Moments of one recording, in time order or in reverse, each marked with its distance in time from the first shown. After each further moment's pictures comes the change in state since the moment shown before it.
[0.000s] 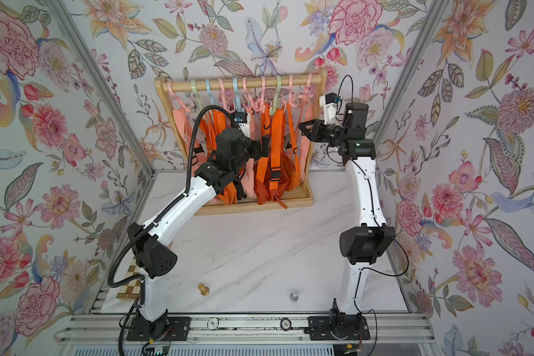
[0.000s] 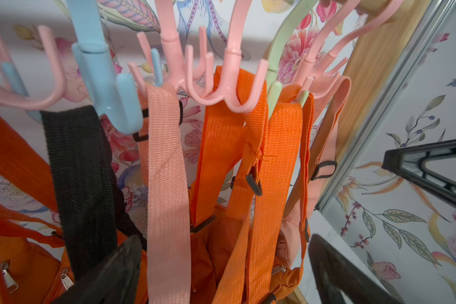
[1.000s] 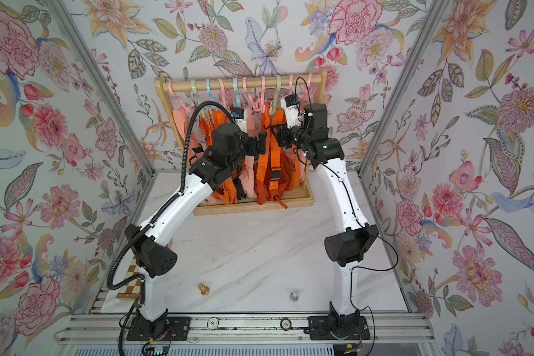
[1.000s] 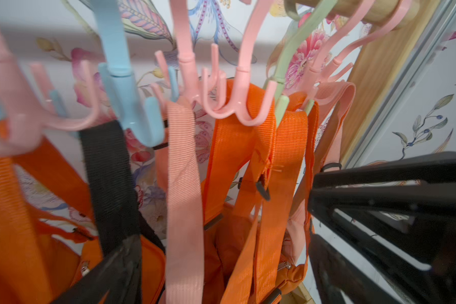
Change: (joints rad) left arm 0.024 -0.063 0.016 -0.102 -0.029 0.007; right arm 0.278 0.019 0.055 -0.033 0.381 -0.214
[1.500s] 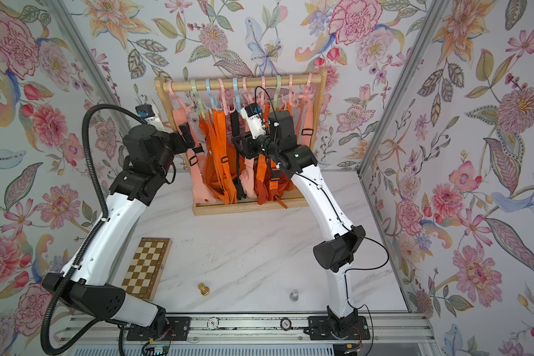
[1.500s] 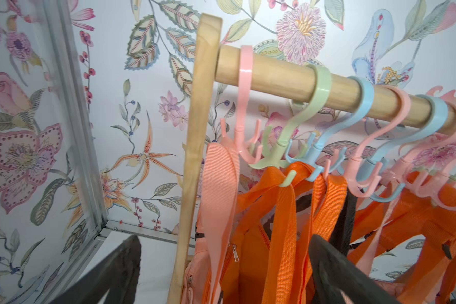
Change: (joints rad) left arm 0.333 -0.487 -0.460 0.049 -0.059 -0.061; right arm 0.231 0.000 -0.005 0.037 -0.010 0.020
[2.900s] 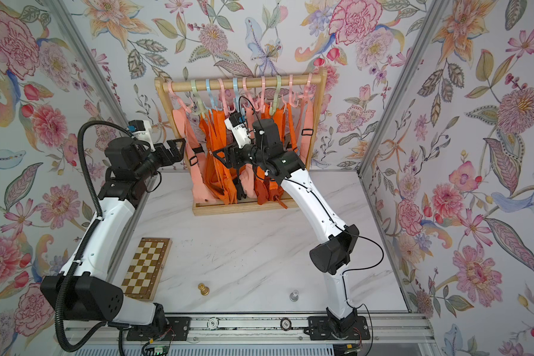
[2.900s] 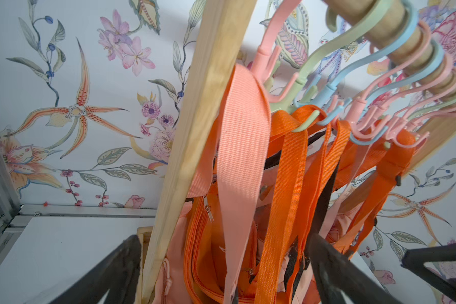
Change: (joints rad) left arm 0.264 -0.025 -0.229 0.147 0.642 -0.098; right arm 0.066 0.003 -0.062 0.024 -0.058 0.051
